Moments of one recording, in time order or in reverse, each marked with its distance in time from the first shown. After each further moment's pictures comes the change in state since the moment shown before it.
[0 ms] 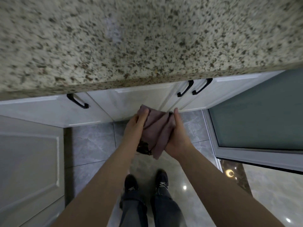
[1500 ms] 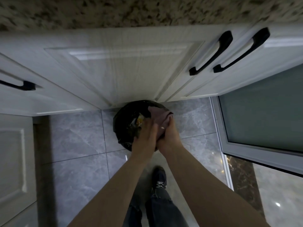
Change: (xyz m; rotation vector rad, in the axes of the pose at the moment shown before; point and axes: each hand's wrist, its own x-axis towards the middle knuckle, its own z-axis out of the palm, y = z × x) left_hand 0.113 -0.174 0.076 0.409 -0.095 0.167; right_hand 0.149 0.060 -0.129 0.159 0.447 0.019
